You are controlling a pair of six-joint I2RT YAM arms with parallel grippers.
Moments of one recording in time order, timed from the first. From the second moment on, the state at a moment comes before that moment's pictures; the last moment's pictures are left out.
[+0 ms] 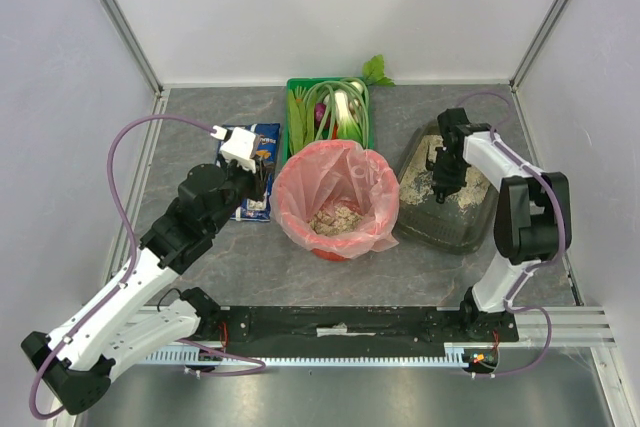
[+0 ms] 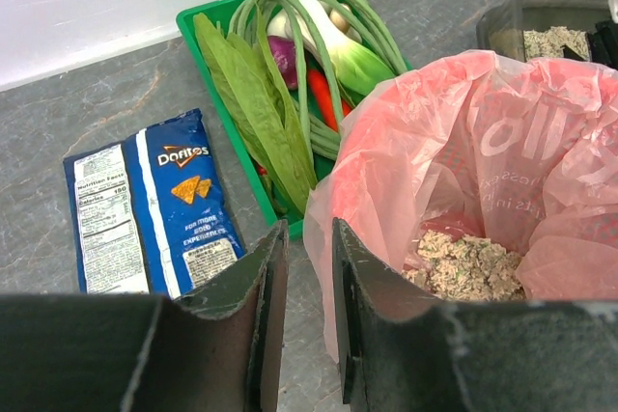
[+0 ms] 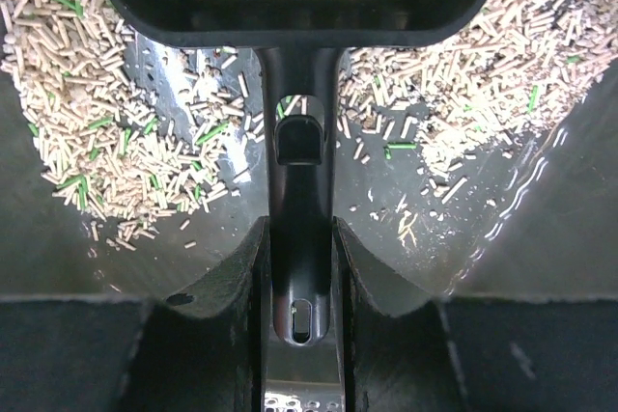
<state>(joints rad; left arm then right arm) -0.67 0.80 0.86 -0.24 -0.23 -0.03 0.10 1.78 1.27 -0.85 0.11 0.37</state>
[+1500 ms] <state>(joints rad) -0.67 0.86 0.86 -0.24 -0.20 -0.03 0.14 1.53 0.90 -0.41 0.16 0.29</state>
